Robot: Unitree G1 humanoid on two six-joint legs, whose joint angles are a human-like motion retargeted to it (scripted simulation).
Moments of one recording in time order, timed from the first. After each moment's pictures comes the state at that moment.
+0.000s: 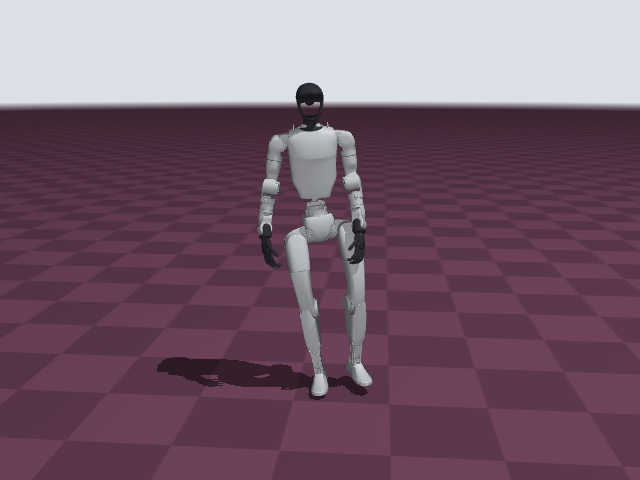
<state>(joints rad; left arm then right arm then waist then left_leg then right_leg) -0.08 0.10 0.02 1.34 0.48 -0.37 0.00 -0.03 -0.21 -0.26 1.50 -0.52 -0.37 0.17 -0.13 -0.09 0.06 -0.24 -0.03 0.13 0.38 -0.06 0.06 -0.05 -0.03 -0.29 0.03 0.00 -0.06</state>
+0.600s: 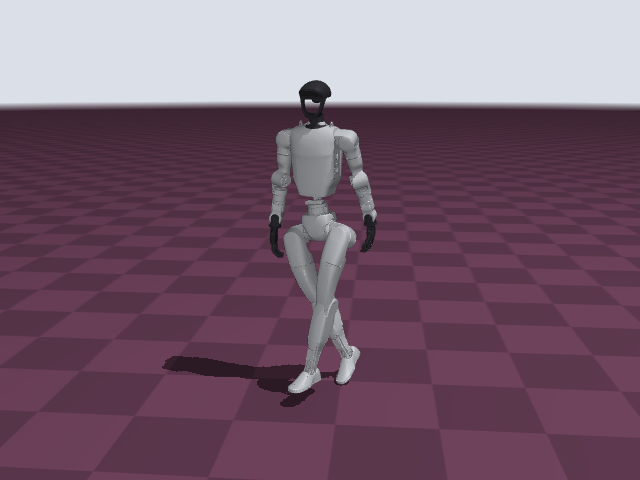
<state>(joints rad) 0.40 0.12 0.48 1.56 0.45 -0.15 -0.16 0.07 -0.15 -0.26 1.51 -0.55 -0.30 0.12 0.03 -0.12 0.00 -0.24 -0.27 0.02 -0.02 0.18 0.15 0.12 0.18 -0.11 0.11 0.22 -0.10</state>
